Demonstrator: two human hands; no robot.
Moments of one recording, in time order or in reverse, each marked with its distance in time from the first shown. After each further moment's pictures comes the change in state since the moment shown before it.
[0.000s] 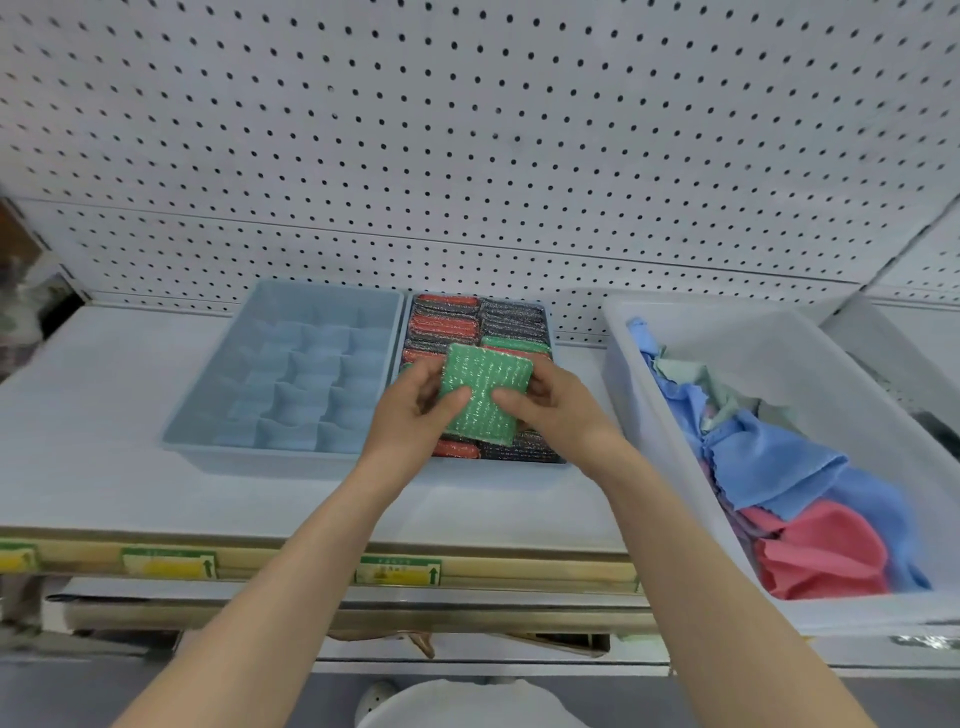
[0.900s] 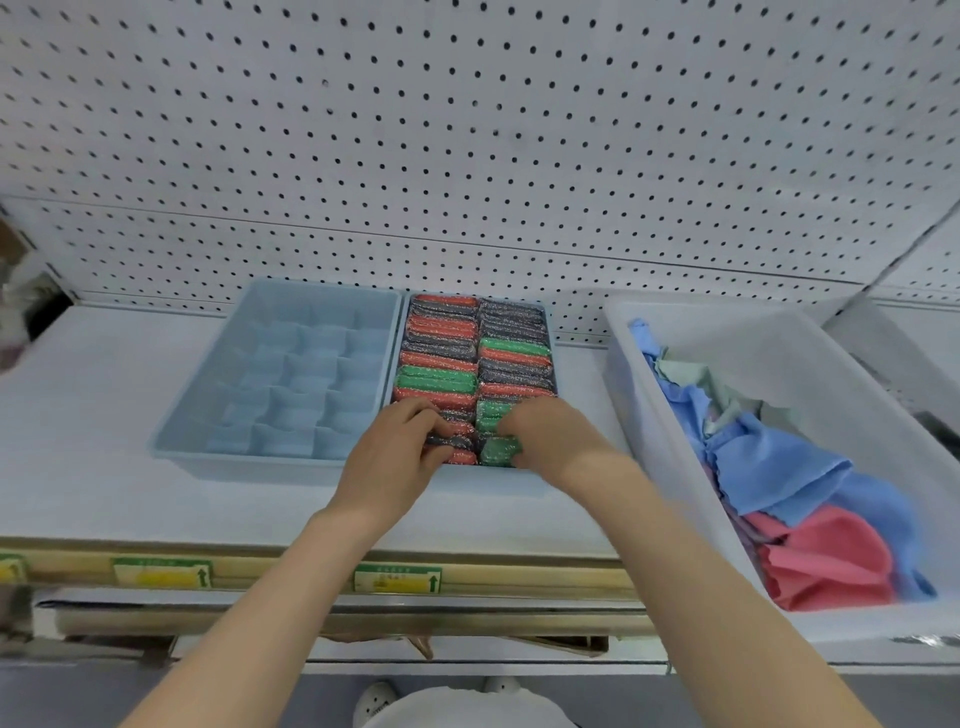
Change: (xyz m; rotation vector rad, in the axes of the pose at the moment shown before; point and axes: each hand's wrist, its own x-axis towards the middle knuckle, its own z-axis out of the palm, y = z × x) left_hand -0.006 -0.038 -0.020 0.823 -0.096 0.293; right_hand 0.005 -0.003 0.010 -1.204 -0.251 -0.110
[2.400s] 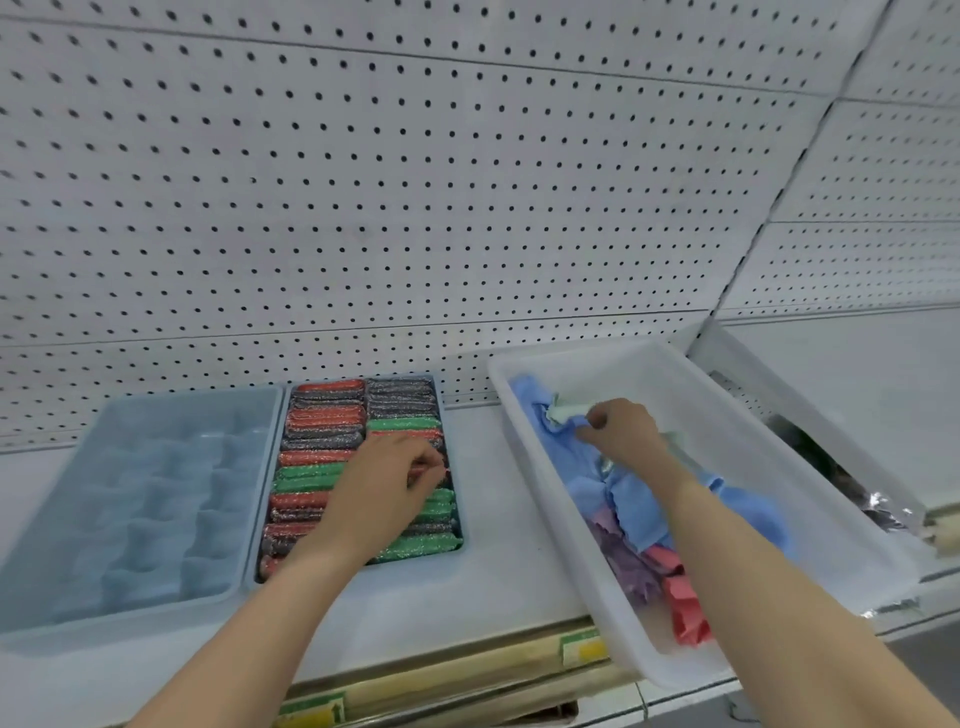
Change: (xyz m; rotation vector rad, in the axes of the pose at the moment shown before) left_hand 0.082 0.082 0.022 -0.036 -0.119 0.171; right_hand -0.039 0.218 -0.003 0.450 0.293 0.665
